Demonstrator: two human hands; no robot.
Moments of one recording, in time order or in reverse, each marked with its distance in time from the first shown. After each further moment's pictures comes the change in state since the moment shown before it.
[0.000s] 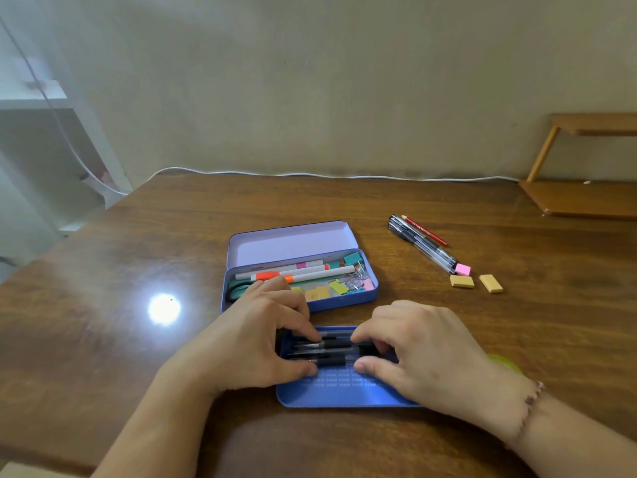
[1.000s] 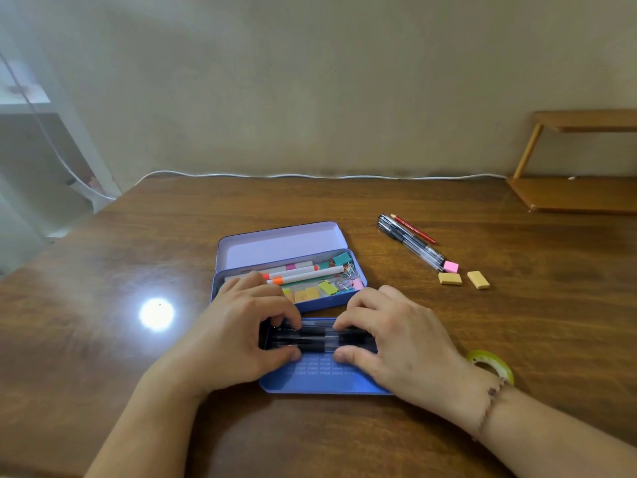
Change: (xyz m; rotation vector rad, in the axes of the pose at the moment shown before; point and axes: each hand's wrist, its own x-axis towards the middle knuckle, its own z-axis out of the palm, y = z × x) left_hand 0.000 -0.009 0.002 0.139 0.089 -0.027; right_hand 0.008 0.003 0.019 0.063 0.164 0.047
